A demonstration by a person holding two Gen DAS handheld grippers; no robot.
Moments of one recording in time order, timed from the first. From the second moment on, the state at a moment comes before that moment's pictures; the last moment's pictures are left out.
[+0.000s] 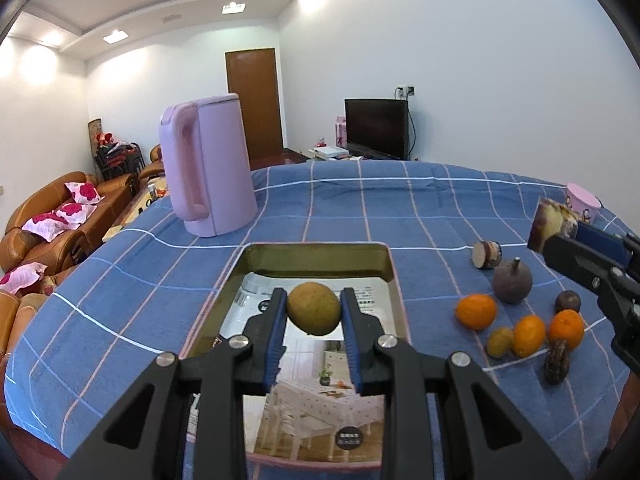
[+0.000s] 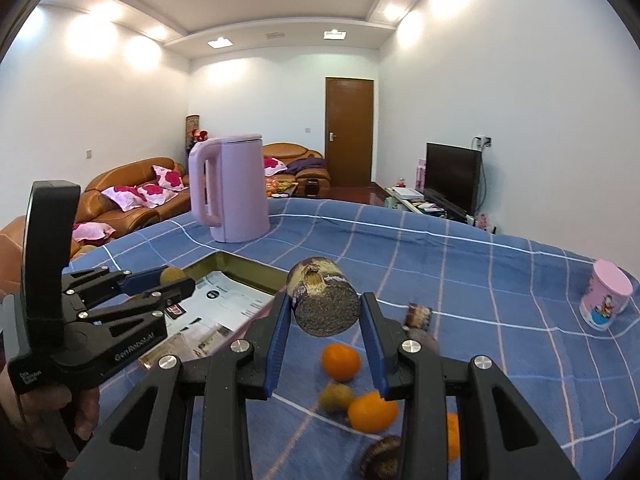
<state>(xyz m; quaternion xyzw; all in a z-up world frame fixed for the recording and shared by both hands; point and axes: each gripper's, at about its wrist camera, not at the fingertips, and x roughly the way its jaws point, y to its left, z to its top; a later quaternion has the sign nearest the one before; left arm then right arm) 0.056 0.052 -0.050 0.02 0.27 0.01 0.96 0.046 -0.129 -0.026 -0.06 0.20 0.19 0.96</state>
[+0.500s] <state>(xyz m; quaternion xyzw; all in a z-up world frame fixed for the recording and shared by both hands) 0.081 0.073 -0.055 0.01 0.29 0.02 0.96 0.064 -0.091 -0.020 -0.08 0.21 0.22 0.95</state>
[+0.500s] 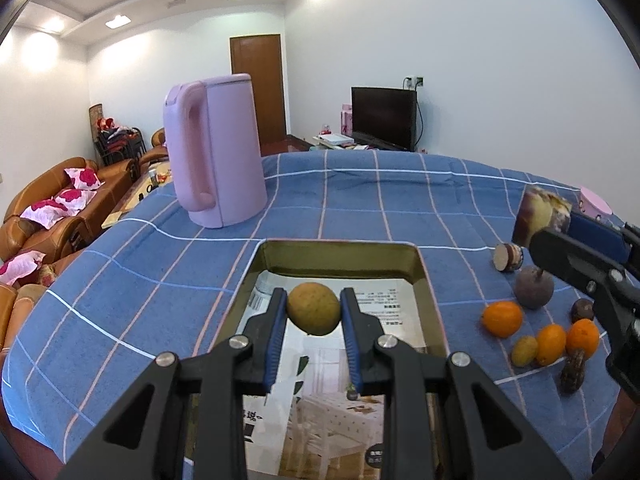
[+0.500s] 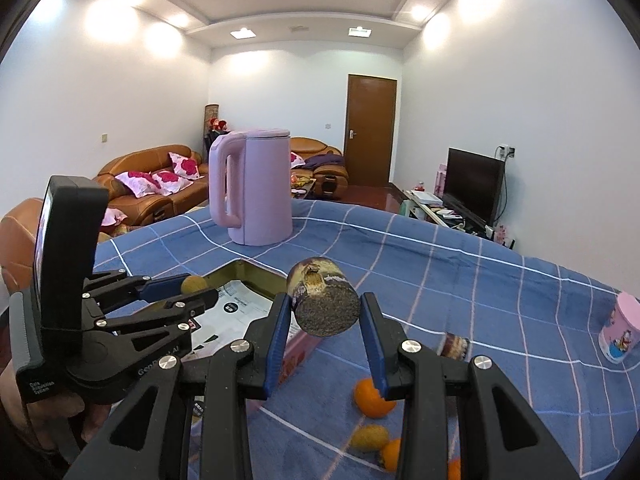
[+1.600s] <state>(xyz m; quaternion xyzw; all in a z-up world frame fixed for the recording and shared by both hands) 0.107 0.094 -0.073 0.01 0.34 0.03 0.94 0.097 -0.030 -0.061 -0.11 0.27 0.26 0.92</state>
